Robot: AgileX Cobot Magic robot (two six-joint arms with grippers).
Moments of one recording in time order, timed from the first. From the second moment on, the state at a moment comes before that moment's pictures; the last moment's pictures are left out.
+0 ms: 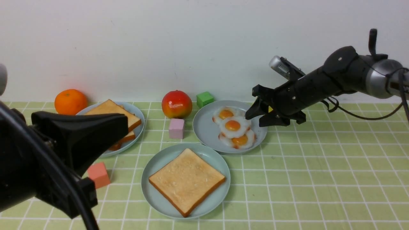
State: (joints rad) right arm 0.15 2.25 -1.78 0.83 0.80 -0.24; left arm -0.70 0.71 -0.68 -0.04 0.21 -0.12
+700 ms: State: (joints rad) right arm 0.15 2.37 -1.87 0.83 0.77 -0.24; left arm -0.70 0.71 -0.68 -0.06 0.24 -0.12
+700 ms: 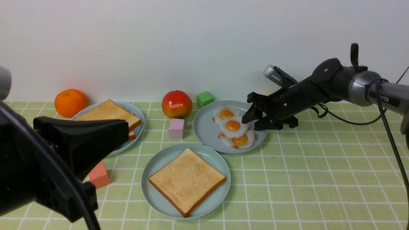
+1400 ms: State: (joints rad) right arm 0.18 2.37 -1.88 0.80 0.71 -0.24; left arm -0.70 0.71 -0.68 -0.06 0.24 -0.12
